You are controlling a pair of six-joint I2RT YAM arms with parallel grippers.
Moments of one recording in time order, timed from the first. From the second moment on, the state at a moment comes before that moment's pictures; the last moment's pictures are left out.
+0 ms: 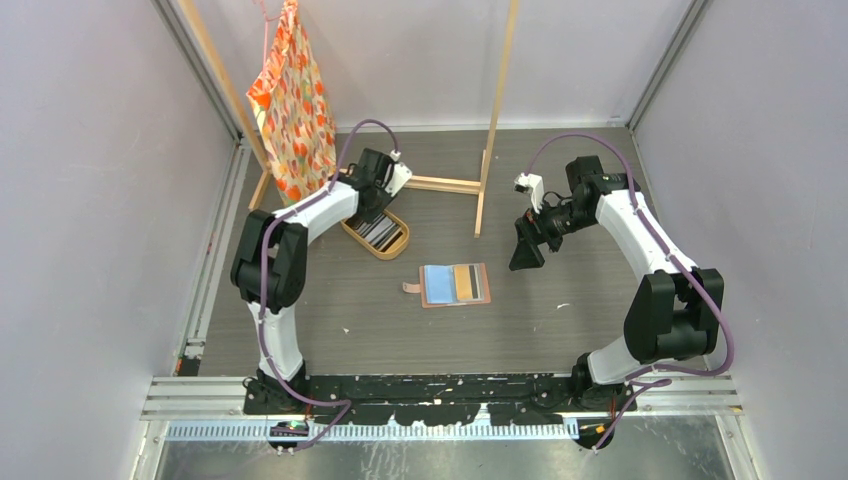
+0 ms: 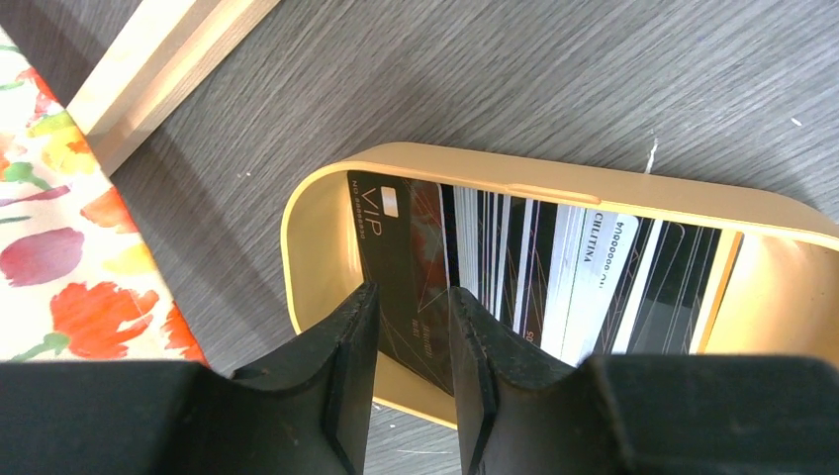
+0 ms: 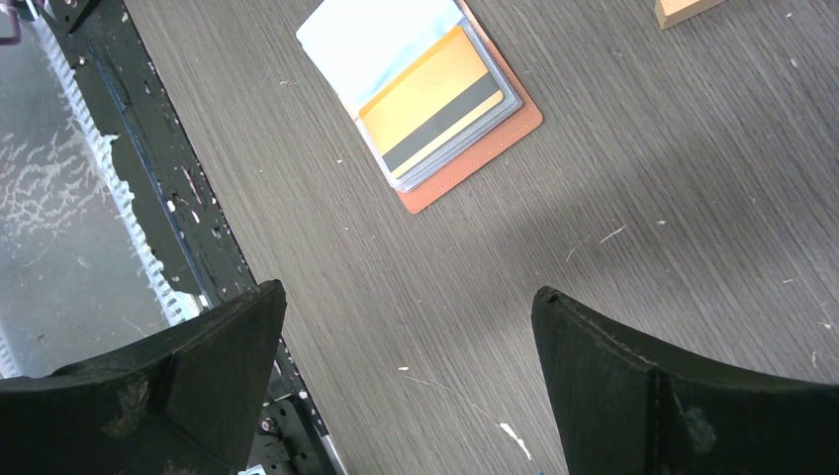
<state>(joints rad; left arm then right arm) -0.41 1.94 1.42 -0.47 -0.21 0.44 0.08 1.51 1.22 -1.07 -0.81 -0.72</state>
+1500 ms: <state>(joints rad) -0.38 1.84 1.30 -0.29 -0.40 0.41 0.08 1.51 1.22 -1.08 -0.81 -0.73</state>
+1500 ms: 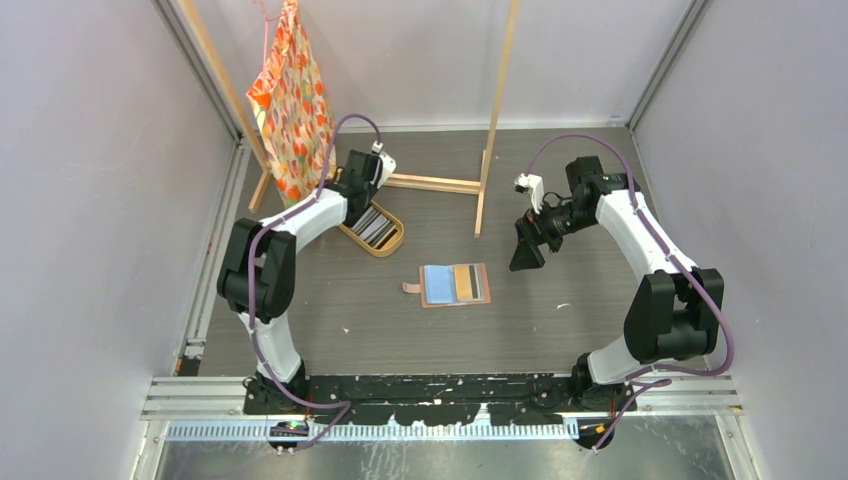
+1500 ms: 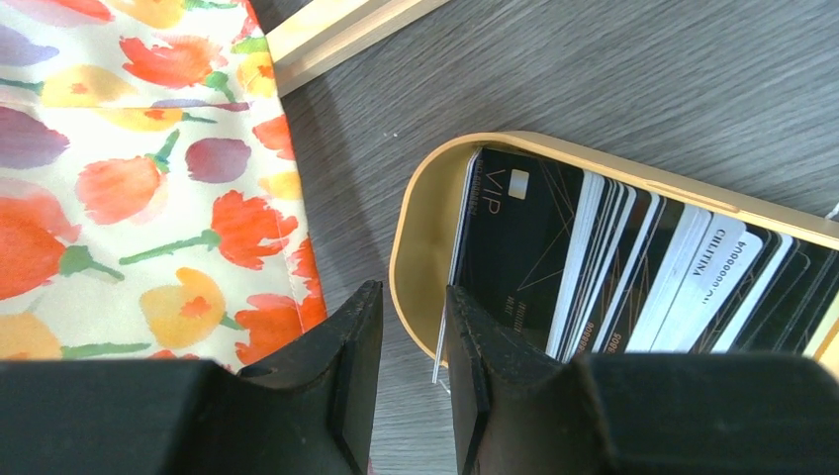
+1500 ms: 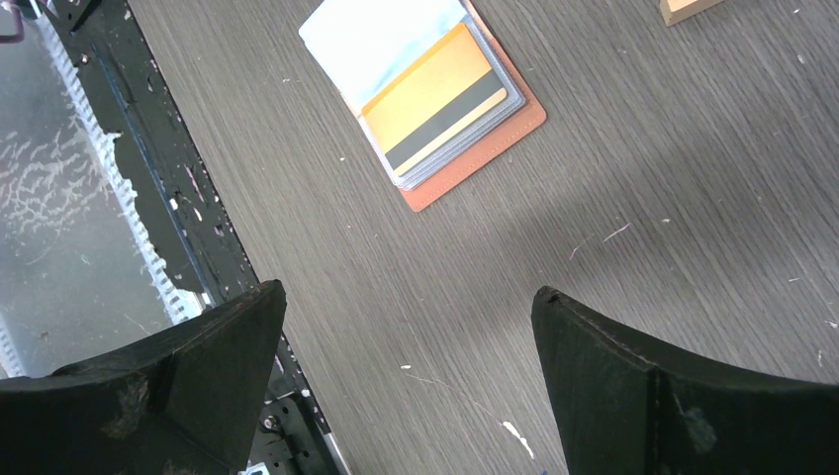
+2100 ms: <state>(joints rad) -0.33 1.85 1.30 -0.28 -0.35 0.37 0.08 1.51 1.22 -1.08 -0.81 -0.73</state>
